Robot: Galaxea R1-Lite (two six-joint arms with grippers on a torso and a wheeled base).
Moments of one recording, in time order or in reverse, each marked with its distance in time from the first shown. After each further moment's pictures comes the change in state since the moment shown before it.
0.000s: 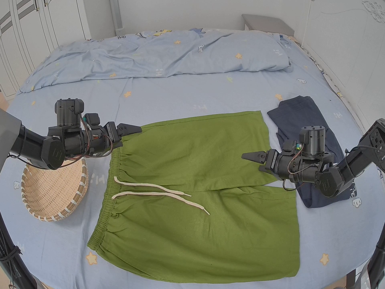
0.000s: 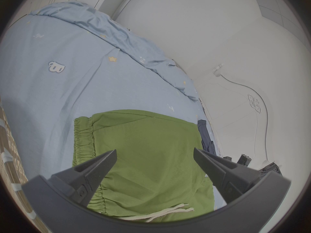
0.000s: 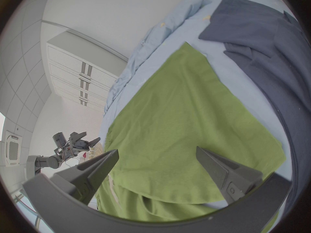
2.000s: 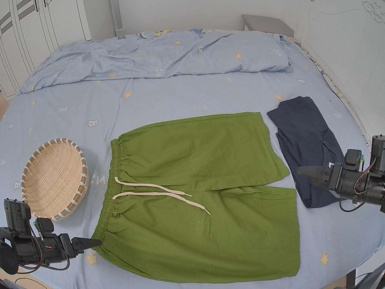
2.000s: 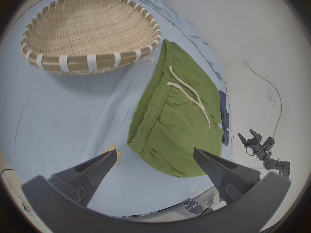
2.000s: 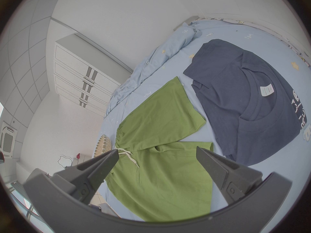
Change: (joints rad) left arm 0.189 -0.641 1.055 0.000 -0.018 0.065; right arm -0.121 -0.647 0.463 0.177 -0.001 -0.090
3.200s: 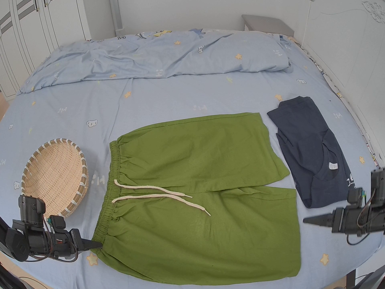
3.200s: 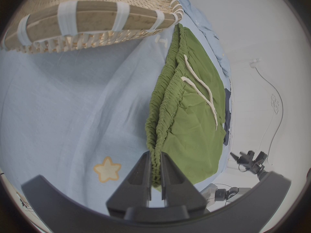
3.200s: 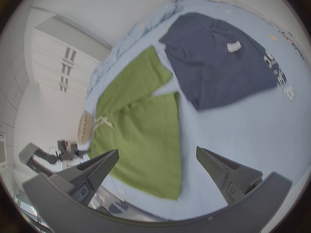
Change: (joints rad) left arm 0.010 0.284 -0.031 -0.141 -0.070 -0.002; right arm -0.054 -0.088 0.164 0.244 -0.001 -0.127
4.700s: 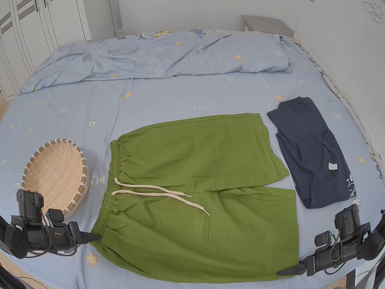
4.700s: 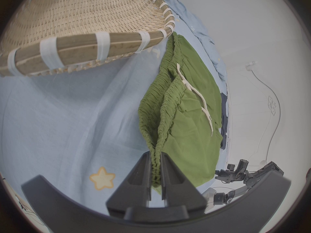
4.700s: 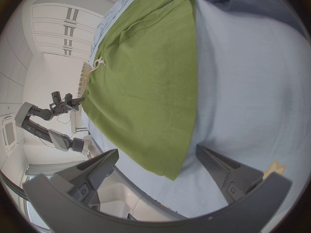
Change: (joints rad) left arm 0.002 -0.011 -0.034 -0.024 0.002 -0.027; right arm 0.140 0.452 0.285 -0.379 0.142 -0.191
